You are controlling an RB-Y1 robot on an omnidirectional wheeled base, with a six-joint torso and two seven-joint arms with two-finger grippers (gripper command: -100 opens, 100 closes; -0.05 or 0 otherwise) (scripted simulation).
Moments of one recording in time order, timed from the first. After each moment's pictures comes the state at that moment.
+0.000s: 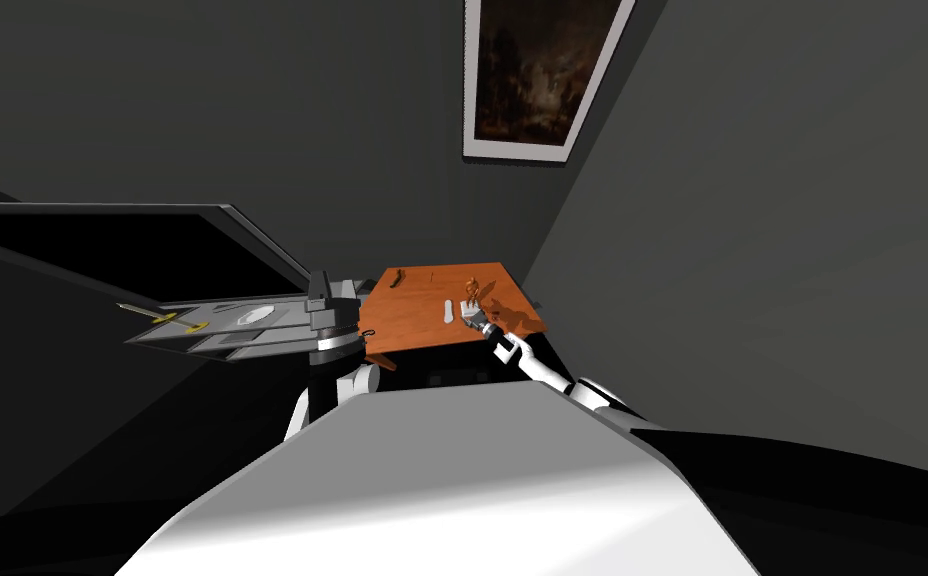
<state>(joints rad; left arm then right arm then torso) 0.55 -0.04 0.07 -2.33 -0.09 -0.48 -0.02 -0.14 -0.42 0.64 -1.21 0.01 -0.38 1.25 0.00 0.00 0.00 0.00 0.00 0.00</state>
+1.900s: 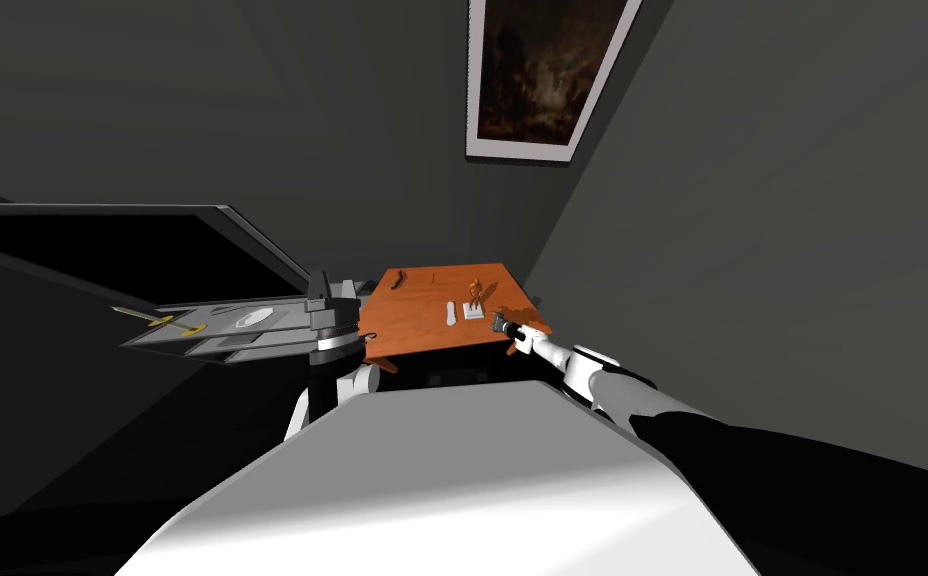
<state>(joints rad) 0.55 -0.04 0.07 -2.33 -0.09 -0.48 -0.02 -0.42 -0.56 0.91 -0.70 0.02 -0.27 1.74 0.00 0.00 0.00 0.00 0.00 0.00</state>
